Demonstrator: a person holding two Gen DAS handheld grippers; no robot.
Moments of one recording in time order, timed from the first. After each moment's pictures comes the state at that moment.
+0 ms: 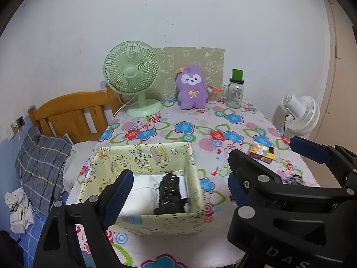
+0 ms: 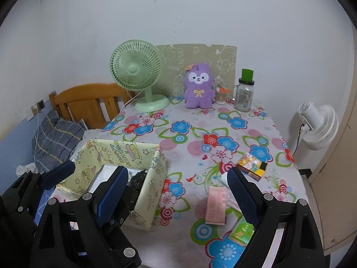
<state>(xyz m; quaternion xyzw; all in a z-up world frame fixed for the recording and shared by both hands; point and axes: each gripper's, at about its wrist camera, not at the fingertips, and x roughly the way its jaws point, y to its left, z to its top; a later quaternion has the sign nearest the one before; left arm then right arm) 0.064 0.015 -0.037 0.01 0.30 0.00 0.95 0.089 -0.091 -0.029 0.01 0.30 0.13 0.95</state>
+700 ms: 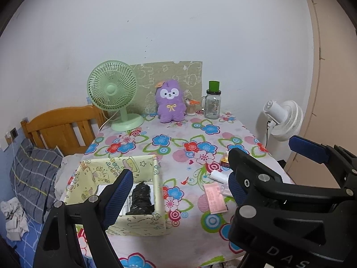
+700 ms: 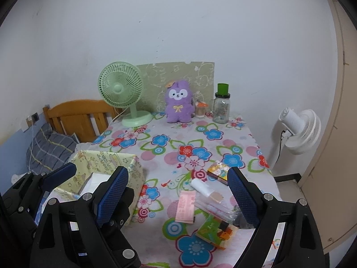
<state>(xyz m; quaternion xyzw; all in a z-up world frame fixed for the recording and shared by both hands) 0.040 -0.041 -0.014 0.02 0.27 -0.04 0.96 0.054 -0.151 -0.008 0.02 0.25 0.09 0.96</state>
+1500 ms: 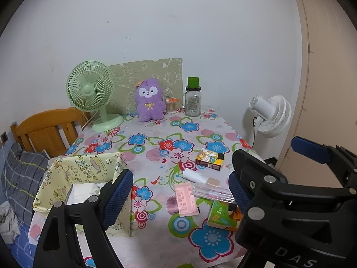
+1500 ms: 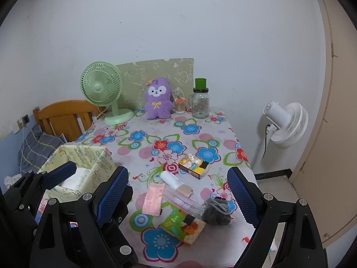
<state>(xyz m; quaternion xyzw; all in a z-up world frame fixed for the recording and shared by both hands) 0.044 -0.099 -0.037 0.03 0.26 -0.07 0.96 0.052 -0.213 -0.035 0.02 0.26 0.06 0.96</state>
